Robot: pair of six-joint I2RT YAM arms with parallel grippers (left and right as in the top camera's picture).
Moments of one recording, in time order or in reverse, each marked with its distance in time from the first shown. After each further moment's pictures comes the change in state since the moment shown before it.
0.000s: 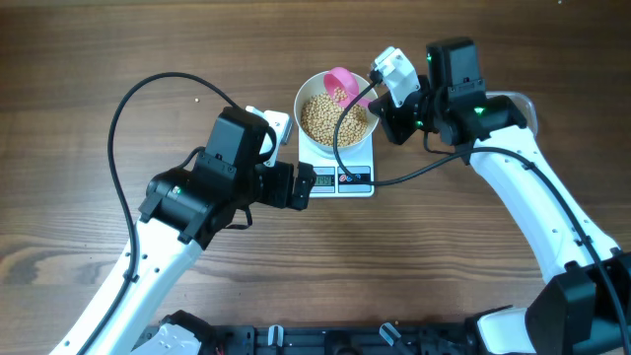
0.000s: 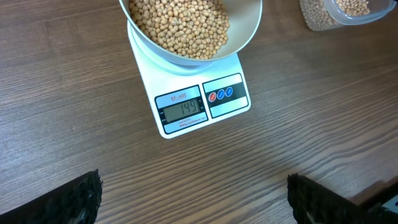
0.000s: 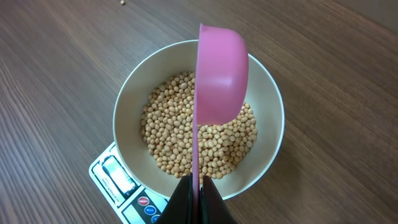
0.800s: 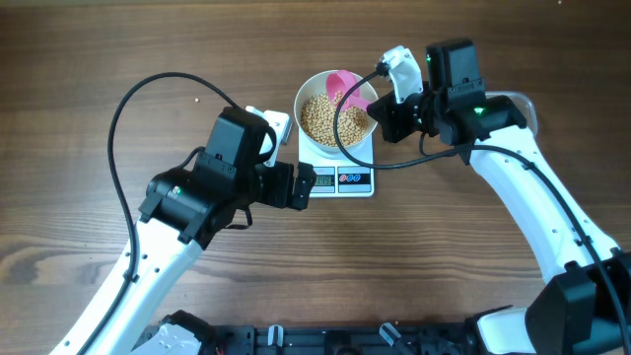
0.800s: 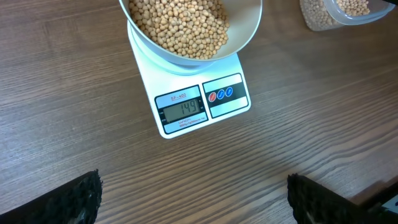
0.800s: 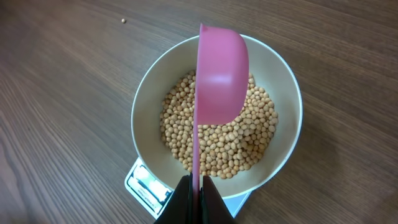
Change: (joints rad) left arm 0.000 0.000 0.000 0.000 0.000 0.000; right arm -0.001 0.000 0.000 -0.016 -0.032 0.249
